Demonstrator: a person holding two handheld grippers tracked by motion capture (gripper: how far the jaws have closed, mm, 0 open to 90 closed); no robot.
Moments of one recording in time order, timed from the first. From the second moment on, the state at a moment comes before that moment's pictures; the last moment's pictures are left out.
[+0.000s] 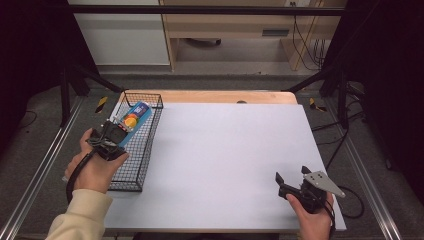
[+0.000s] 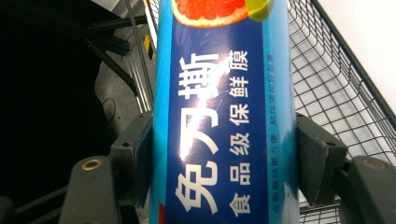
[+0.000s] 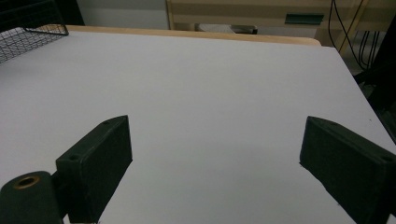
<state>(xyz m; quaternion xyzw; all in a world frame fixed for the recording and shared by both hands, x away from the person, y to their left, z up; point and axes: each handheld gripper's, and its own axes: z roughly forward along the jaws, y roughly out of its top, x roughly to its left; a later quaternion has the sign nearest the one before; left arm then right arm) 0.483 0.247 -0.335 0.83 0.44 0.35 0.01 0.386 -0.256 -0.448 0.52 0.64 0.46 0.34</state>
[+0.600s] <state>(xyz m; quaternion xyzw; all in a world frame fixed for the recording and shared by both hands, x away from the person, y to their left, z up) 0.489 0.253 -0.355 0.83 0.46 0.32 -0.02 0.386 -0.256 -0.448 0.52 0.64 0.46 0.34</state>
